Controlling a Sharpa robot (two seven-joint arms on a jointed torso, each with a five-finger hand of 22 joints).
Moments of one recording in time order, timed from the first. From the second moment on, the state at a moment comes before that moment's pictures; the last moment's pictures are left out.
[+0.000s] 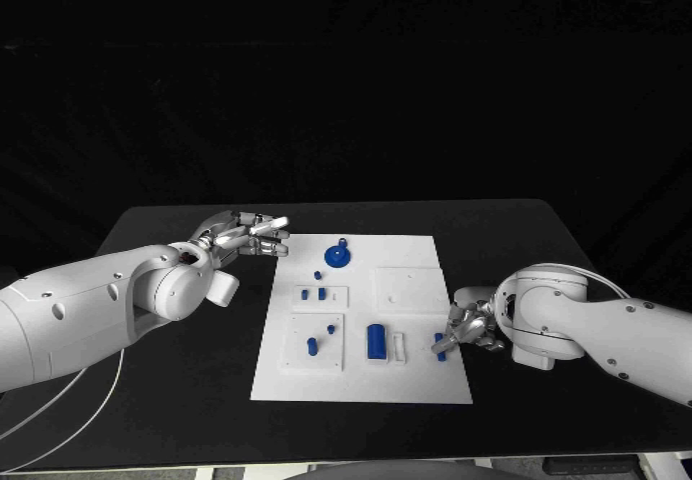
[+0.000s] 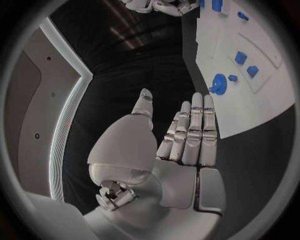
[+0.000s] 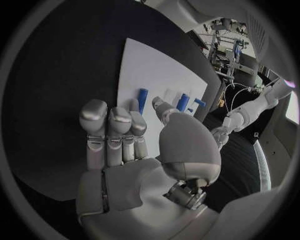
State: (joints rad) left arm 1.22 -0.78 -0.16 1.28 -0.12 -0.13 0.25; left_hand 1.26 0.00 -0.11 0.04 0.06 0.82 0.18 0.06 0.06 1.09 0.15 0.06 0.06 1.23 0.11 0.07 0.14 0.05 1.06 0.09 0.15 0.11; right arm 0.88 -0.98 0.22 1.69 -1.24 0.22 -0.69; right_hand 1.09 -0.18 0.32 0.10 0.05 1.17 0.04 0.06 0.53 1.40 -0.05 1.02 1.26 1.45 -0.11 0.99 1.01 0.03 1.47 -0.13 0.82 1.31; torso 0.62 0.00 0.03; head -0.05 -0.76
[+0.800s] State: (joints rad) left arm 1.22 -0.79 -0.16 1.28 -0.12 -0.13 0.25; left_hand 1.26 0.00 -0.11 0.04 0.05 0.82 0.18 0.06 0.06 1.09 0.15 0.06 0.06 1.23 0.11 0.07 0.14 0.05 1.06 0.09 0.15 0.11; right arm 0.86 -0.90 0.20 1.64 -1.47 0.19 -0.69; right_hand 1.19 -0.18 0.37 0.05 0.06 1.18 0.04 0.07 0.93 1.40 -0.04 1.00 1.26 1.45 -0.10 0.97 1.03 0.03 1.47 -0.12 0.81 1.31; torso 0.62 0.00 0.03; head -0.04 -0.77
